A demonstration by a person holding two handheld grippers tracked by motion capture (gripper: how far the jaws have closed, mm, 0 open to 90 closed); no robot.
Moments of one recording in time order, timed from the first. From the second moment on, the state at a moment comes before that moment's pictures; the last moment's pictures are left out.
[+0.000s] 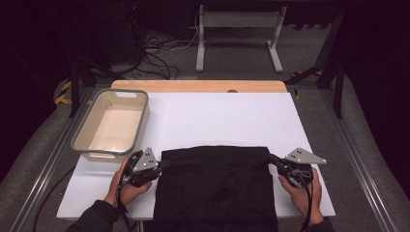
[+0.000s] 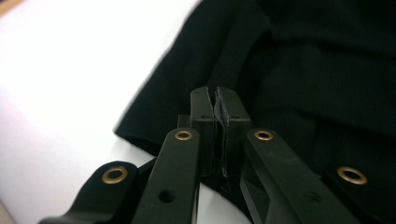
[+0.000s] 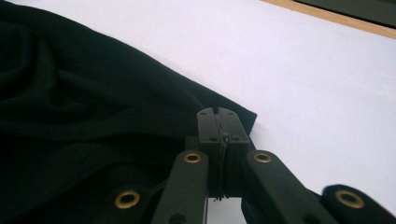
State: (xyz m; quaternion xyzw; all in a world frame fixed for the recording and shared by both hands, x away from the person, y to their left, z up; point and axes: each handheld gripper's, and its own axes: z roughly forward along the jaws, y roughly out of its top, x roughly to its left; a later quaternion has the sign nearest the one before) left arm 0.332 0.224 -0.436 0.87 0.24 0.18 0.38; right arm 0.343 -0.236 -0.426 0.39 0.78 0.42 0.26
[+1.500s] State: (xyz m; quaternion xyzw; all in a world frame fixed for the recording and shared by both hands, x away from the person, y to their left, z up) left arm 0.394 0.214 -0.461 0.85 0.36 0.19 0.35; right arm 0.421 -0.223 -0.456 0.40 0.83 0.36 0.17
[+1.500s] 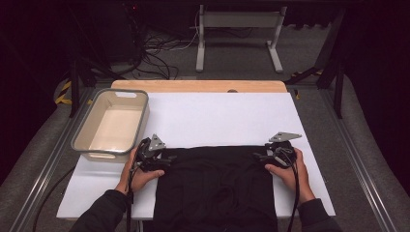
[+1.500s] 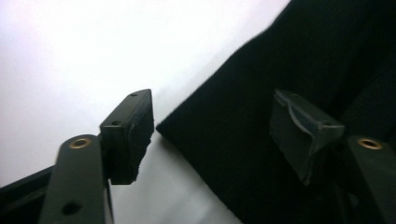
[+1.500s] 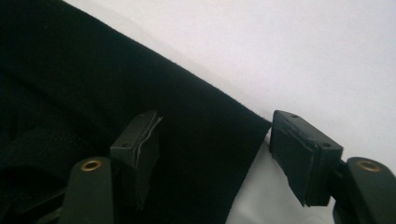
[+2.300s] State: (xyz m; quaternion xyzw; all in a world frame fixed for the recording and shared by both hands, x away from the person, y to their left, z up) left arm 0.393 0.207 -0.448 0.83 0.36 0.21 0.38; right arm 0.399 -0.235 -0.439 0.39 0.80 0.39 0.23
